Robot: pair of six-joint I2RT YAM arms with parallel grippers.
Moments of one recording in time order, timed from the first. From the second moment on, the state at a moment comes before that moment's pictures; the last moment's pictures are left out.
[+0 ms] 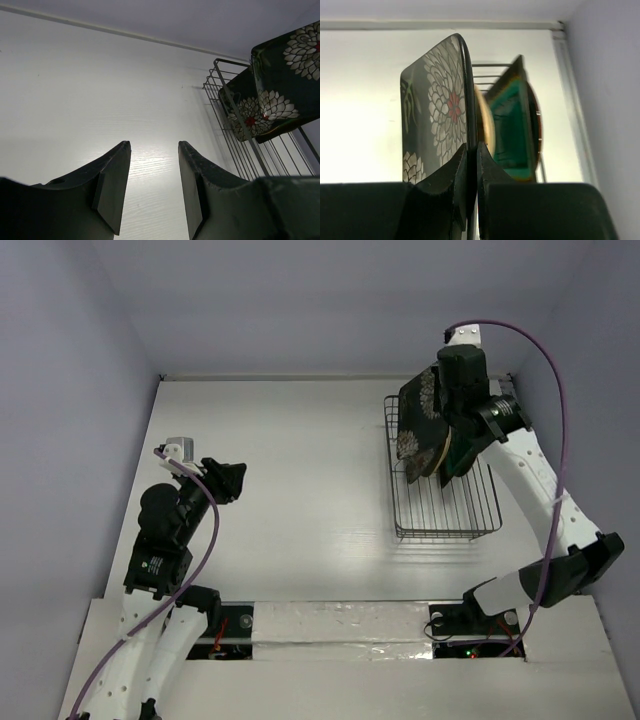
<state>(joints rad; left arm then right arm) -0.21 0.51 0.67 -0.27 0.11 -0.43 0.42 1.45 1.69 -0.75 0.61 0.12</state>
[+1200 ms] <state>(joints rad) -0.17 0.52 0.67 -0.26 0.10 -0.43 0.73 2.34 2.06 -0.18 0.09 0.74</state>
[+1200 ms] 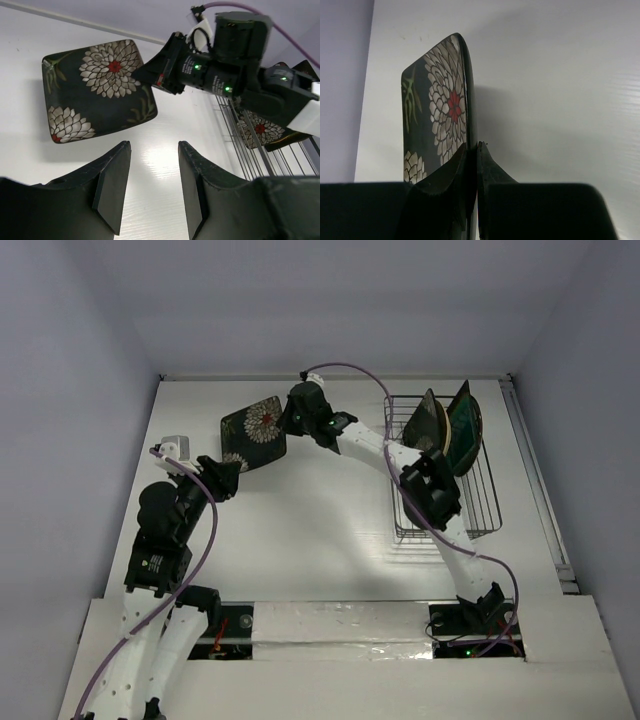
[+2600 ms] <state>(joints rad) -0.17 0.52 0.67 -0.26 0.10 -0.43 0.74 2.43 1.98 -0.15 -0.03 0.88</state>
